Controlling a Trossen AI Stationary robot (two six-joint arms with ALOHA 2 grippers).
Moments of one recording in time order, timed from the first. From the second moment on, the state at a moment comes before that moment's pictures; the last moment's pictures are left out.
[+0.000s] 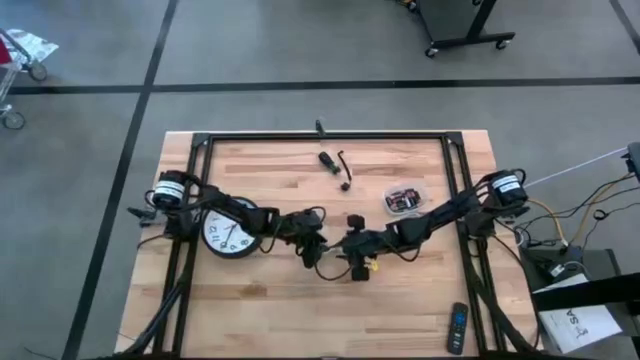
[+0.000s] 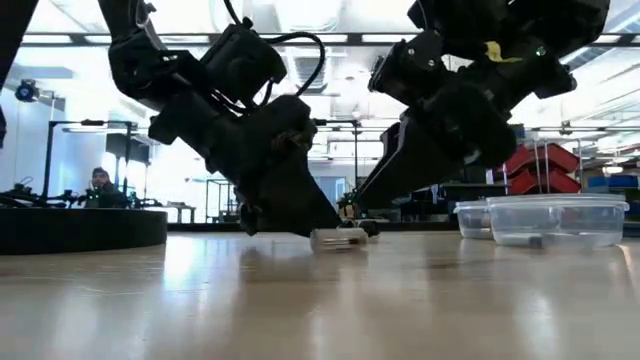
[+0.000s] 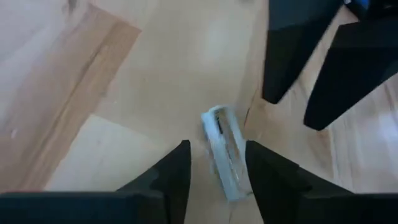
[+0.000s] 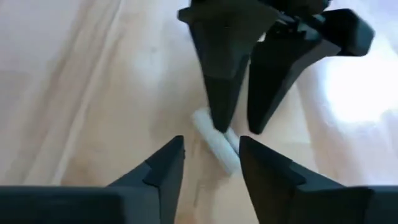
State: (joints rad) left arm -0.07 1.85 0.78 0.45 0.05 -0.54; right arm 0.22 1.74 0.78 0.29 0.18 0.04
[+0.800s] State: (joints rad) left arm -0.26 1.75 0.77 0.27 -0.27 -0.50; right arm 0.22 1.53 0.81 0.02 0.18 0.09
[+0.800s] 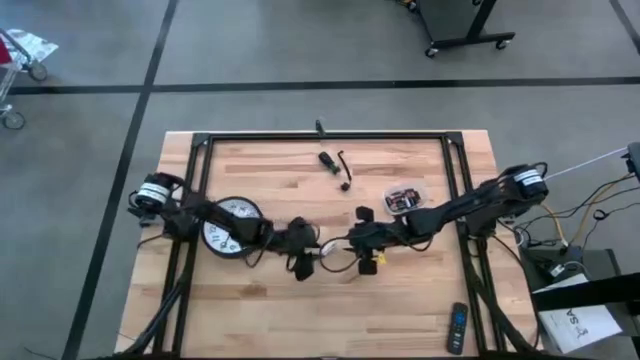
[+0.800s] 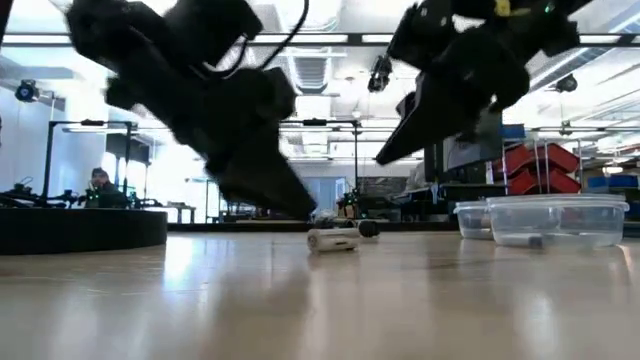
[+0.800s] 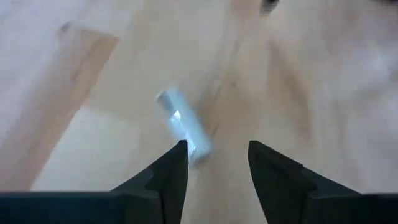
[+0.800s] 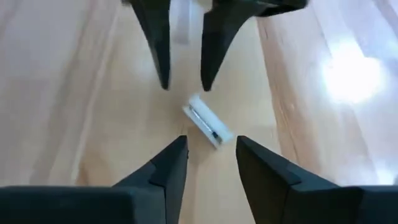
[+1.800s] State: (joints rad) left arm -0.29 2.02 0.77 0.65 -0.50 -0.66; right arm 0.22 1.62 0.81 0.17 0.18 0.11
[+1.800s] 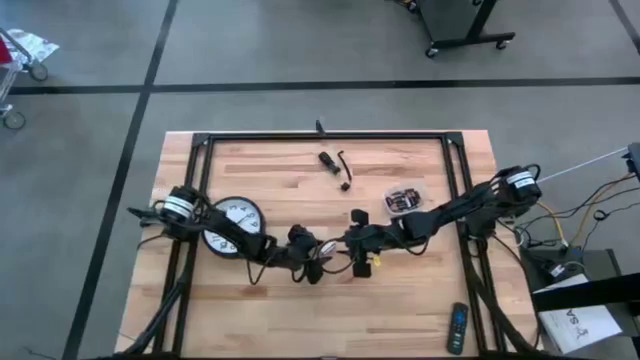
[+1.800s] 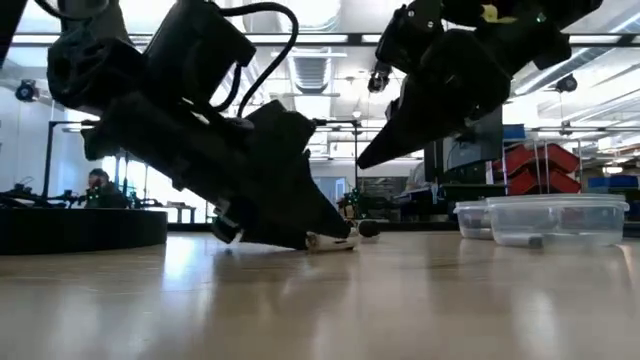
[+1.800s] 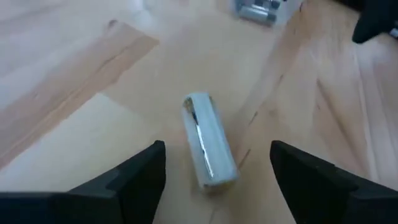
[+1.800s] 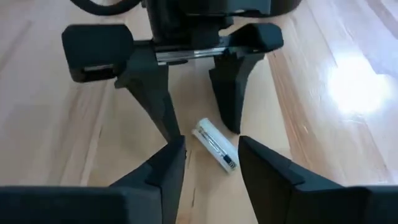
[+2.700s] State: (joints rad) left arm -0.29 2.01 0.77 0.64 -0.54 -0.28; right arm 0.22 1.56 1.05 -0.58 0.26 0.14
